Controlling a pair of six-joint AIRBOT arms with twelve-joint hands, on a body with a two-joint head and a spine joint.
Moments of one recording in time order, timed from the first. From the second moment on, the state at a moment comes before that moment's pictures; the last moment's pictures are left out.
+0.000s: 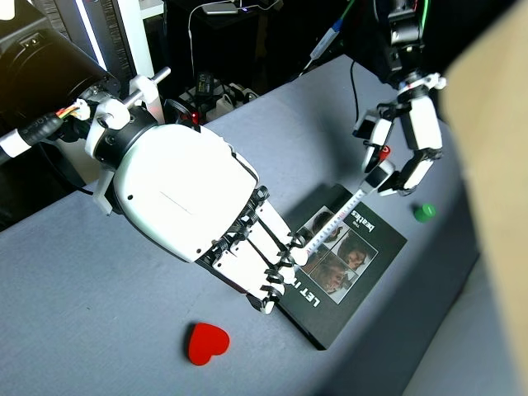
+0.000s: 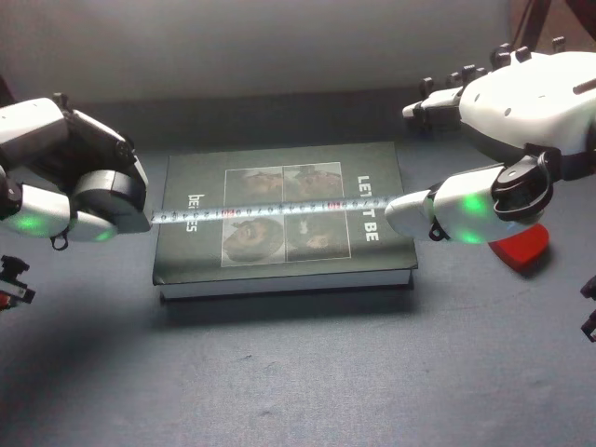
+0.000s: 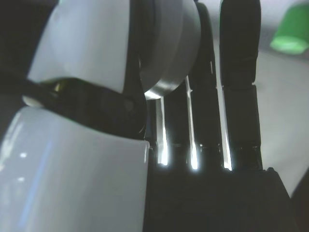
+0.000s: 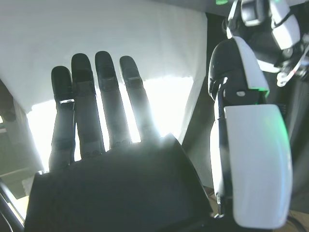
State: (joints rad) left arm 0.83 -0.90 1.29 0.07 -0.50 0.13; right arm -0.10 -0.93 0.62 -1.37 -0.75 0.47
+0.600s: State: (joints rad) left arm 0.83 -0.72 1.04 -0.09 -0.42 0.25; right arm -0.10 -0.93 0.61 -1.38 -0.75 0.47
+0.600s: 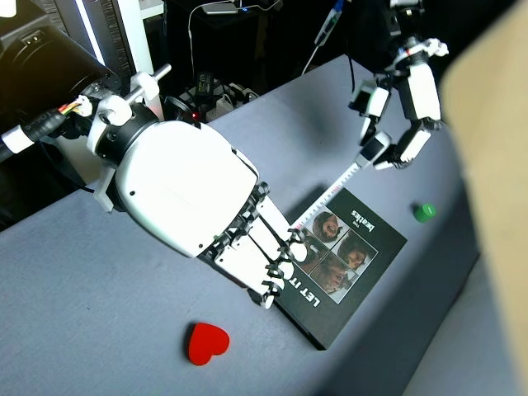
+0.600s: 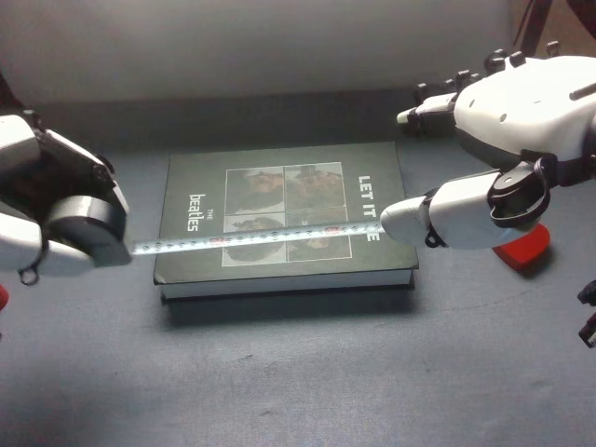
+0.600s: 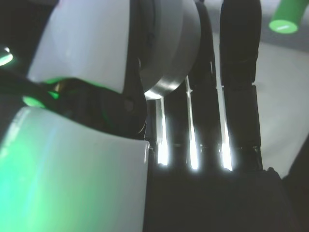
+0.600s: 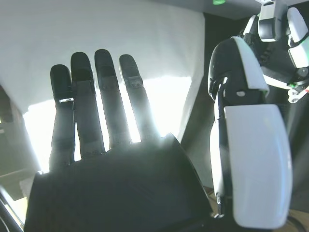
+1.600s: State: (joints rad) left arm 1.17 -0.83 1.01 -0.25 -0.67 0.31; right arm -0.10 -0.94 0.61 -1.38 -0.75 0.47
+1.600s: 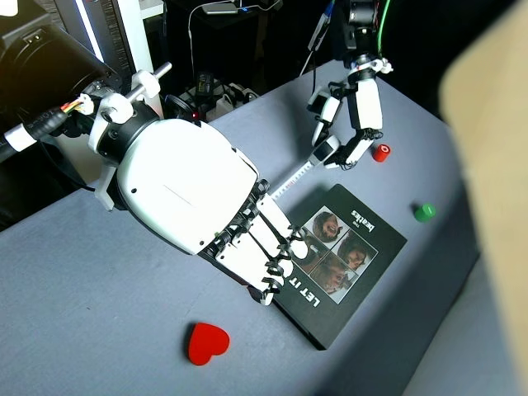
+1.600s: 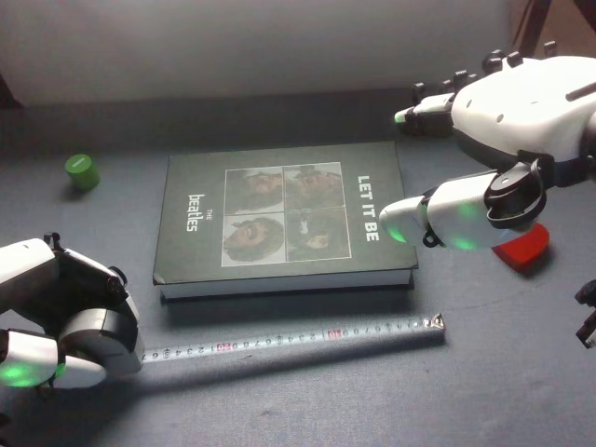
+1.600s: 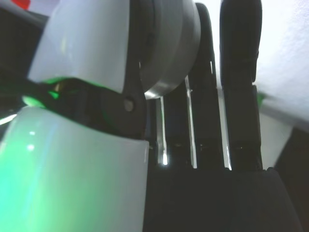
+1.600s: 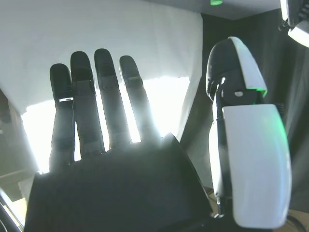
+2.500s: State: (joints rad) left arm 1.19 -0.86 1.03 -0.27 -0.72 0.32; right arm -0.10 -0.94 0.61 -1.38 -0.75 0.47
